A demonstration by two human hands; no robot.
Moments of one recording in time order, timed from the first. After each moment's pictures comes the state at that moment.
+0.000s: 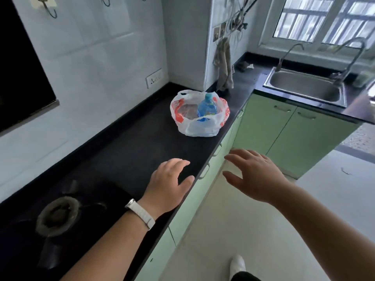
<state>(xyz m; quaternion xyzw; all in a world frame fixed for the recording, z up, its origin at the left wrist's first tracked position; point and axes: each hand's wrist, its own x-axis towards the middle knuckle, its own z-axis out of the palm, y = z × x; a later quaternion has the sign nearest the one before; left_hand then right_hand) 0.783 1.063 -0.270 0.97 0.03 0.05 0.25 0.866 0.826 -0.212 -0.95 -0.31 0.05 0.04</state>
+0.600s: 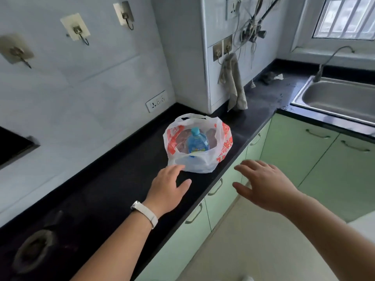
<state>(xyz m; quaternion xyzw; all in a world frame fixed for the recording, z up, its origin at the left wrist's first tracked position) 1.003 0.997 -0.267 0.96 0.17 0.04 0.22 1.130 0.742 -0.243 -0.91 -0.40 0.07 0.06</state>
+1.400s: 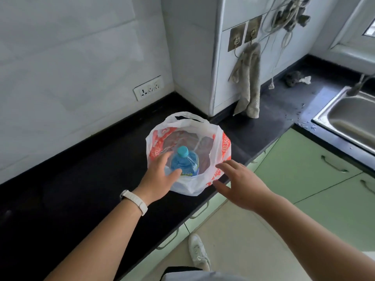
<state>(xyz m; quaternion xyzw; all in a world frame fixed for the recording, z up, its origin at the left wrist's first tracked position) 1.162 1.052 -0.314 0.87 0.26 0.04 0.42 1.300 0.832 -0.288 -0.87 -0.44 0.17 0.14</state>
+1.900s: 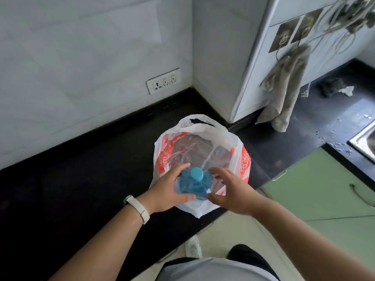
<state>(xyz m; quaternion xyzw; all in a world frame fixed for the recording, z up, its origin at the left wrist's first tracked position) 1.188 1.091 -0.349 0.81 0.25 -0.06 0.52 1.355 0.913 -0.331 -0.80 -0.45 0.34 0.22</state>
